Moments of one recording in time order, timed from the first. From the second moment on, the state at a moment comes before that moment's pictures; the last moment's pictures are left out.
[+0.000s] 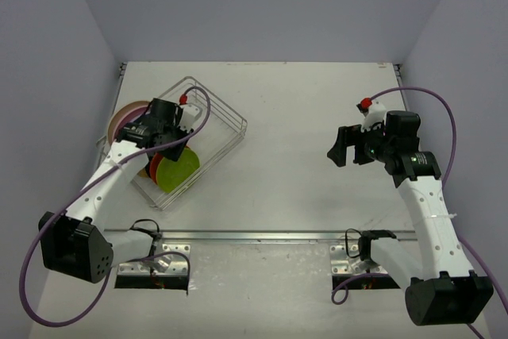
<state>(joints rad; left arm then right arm) -0.21 1.20 1.03 -0.84 -0.05 0.27 0.01 0.93 0.88 -0.68 -0.40 -0.05</state>
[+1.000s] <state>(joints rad) -0.19 1.27 0.95 -0.79 -0.01 0.29 0.01 0.94 0.88 -0.68 -0.41 -0.05</state>
